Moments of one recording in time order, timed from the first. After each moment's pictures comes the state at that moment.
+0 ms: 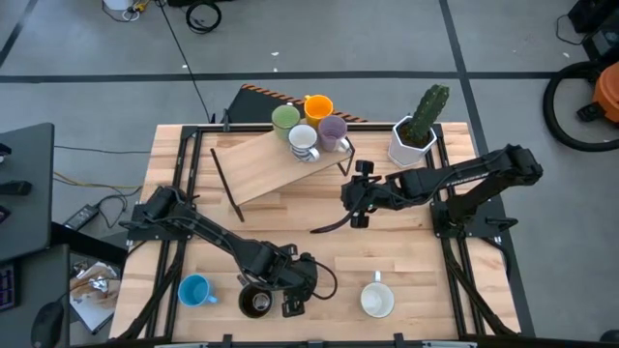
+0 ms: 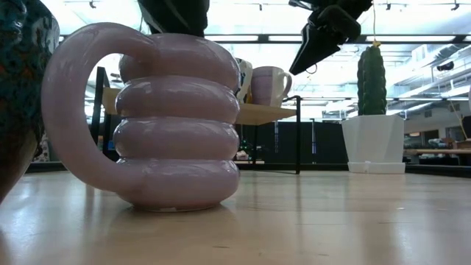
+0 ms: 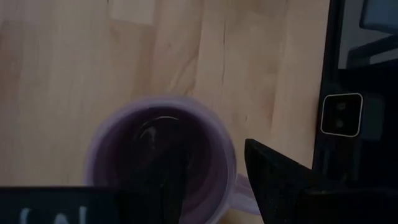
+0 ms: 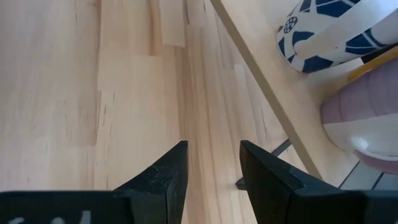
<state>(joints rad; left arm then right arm) -0.49 1.96 1.65 -0.79 -0.09 -0.62 0.15 1.39 1.10 -0.60 0.49 -0.05</state>
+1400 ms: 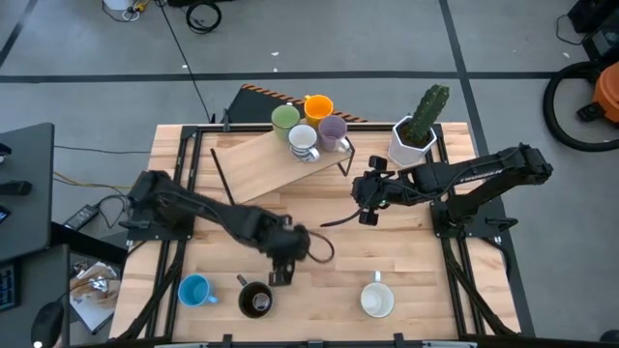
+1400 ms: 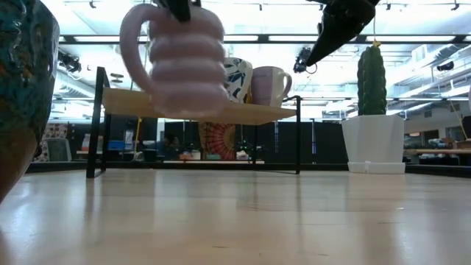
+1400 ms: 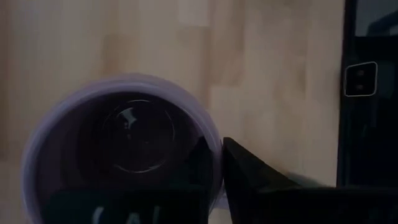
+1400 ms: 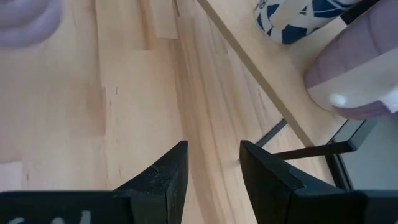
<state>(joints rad) -0.33 1.78 1.64 -1.01 -0.03 -0.37 0.15 1.30 1.10 -0.73 0.48 0.10</state>
